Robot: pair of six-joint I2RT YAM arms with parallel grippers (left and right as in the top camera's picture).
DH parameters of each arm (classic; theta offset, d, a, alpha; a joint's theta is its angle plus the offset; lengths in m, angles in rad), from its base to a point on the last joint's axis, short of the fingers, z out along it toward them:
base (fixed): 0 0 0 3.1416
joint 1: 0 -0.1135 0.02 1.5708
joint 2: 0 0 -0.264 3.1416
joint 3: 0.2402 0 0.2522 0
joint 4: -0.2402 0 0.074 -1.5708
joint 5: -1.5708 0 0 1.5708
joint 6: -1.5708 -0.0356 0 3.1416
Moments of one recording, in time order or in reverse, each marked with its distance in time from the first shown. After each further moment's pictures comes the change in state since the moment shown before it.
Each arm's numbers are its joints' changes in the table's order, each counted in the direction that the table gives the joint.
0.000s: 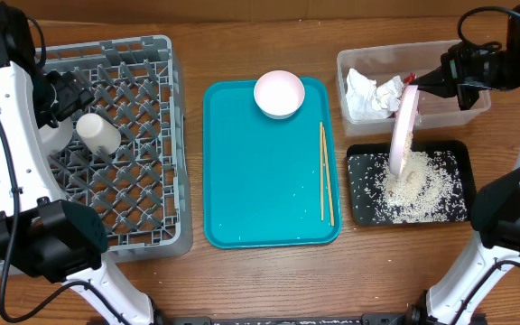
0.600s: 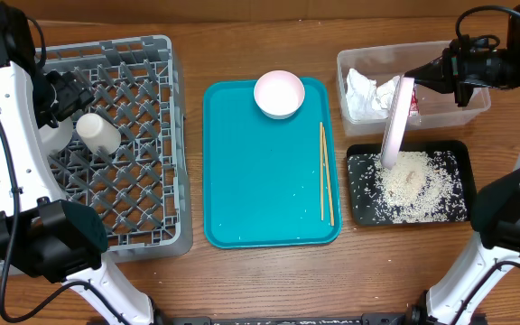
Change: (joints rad) left arm 0.000 0.000 0.000 0.000 0.000 0.000; right arm 0.000 -0.006 0.000 0.000 0.131 0.090
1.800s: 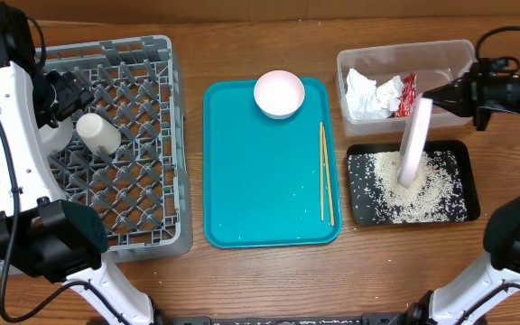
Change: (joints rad) left arm 0.000 0.000 0.000 0.000 0.000 0.000; right arm 0.105 -0.134 -0.230 0.000 -0.002 0.154
